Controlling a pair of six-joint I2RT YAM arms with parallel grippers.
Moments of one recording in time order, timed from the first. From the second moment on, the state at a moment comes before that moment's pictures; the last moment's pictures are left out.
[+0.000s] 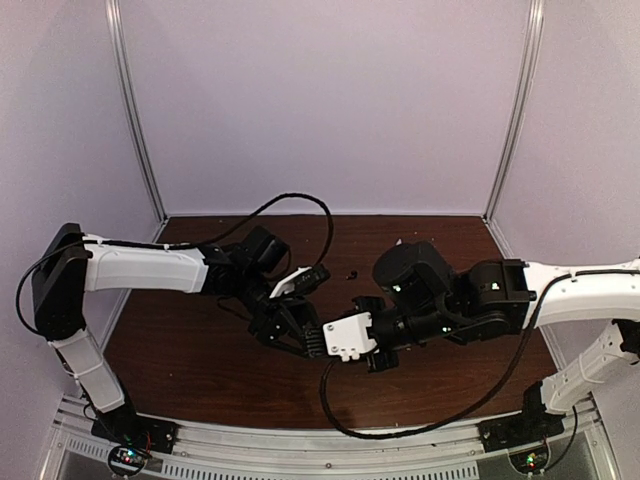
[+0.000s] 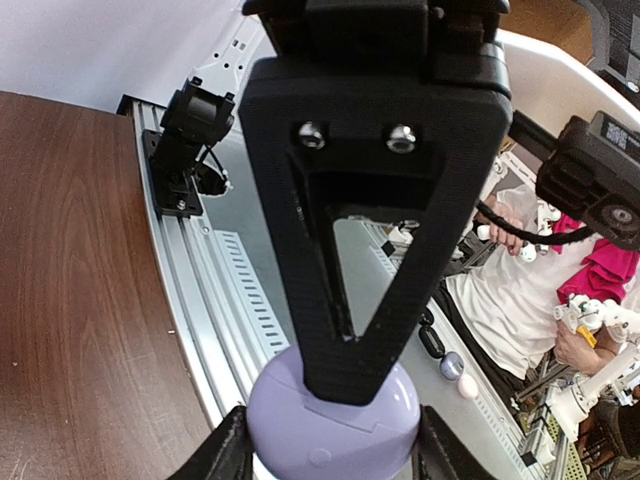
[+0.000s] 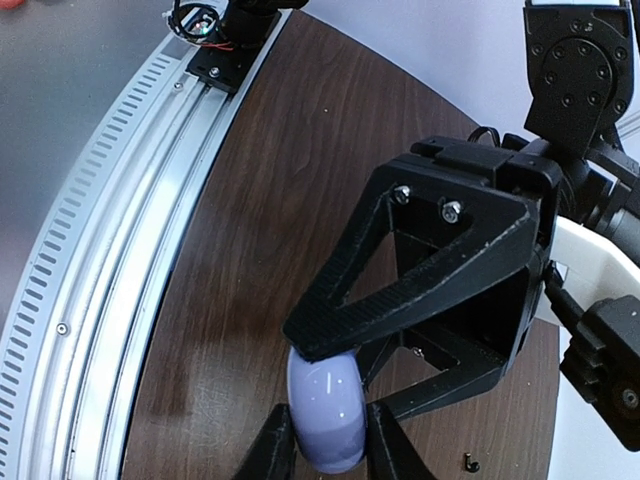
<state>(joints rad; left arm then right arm) -0.86 1.72 1.14 -0.32 1.40 0.28 1.30 1.37 1.18 -0.46 -0.01 -0.65</state>
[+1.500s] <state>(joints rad) -0.72 1.09 0.69 0.23 0.59 0.19 0.97 1.33 1.09 -0.14 -0.39 -0.34</state>
